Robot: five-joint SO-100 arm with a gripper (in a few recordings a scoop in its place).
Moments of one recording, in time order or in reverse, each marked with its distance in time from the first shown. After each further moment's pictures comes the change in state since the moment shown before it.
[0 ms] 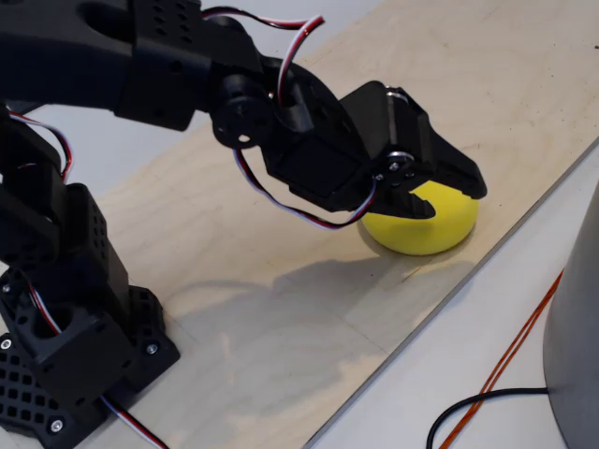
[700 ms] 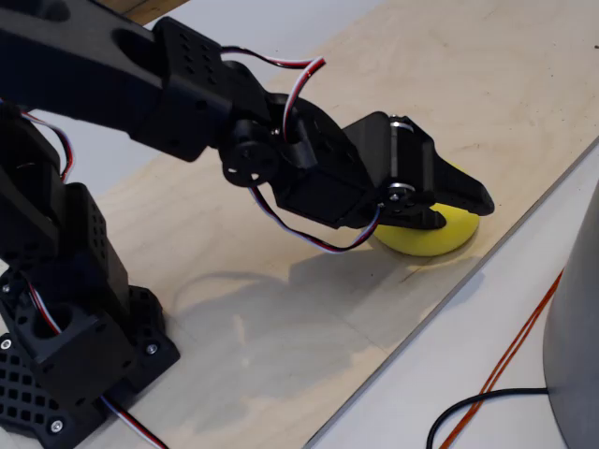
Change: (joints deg) arm -0.8 -9.1 2.5 -15.9 7.6
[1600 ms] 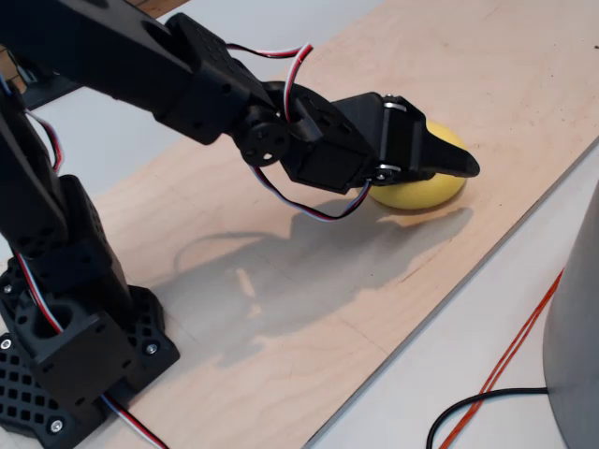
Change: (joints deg) arm -12.6 -8.3 -1.6 -9.8 19.8
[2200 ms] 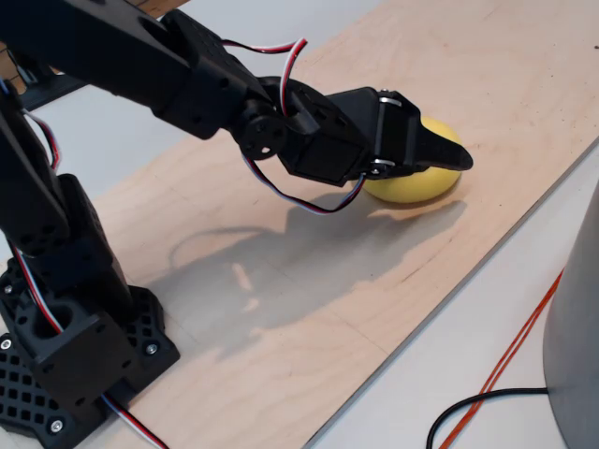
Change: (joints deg) arm -2.0 0.1 0.0 0.2 3.1
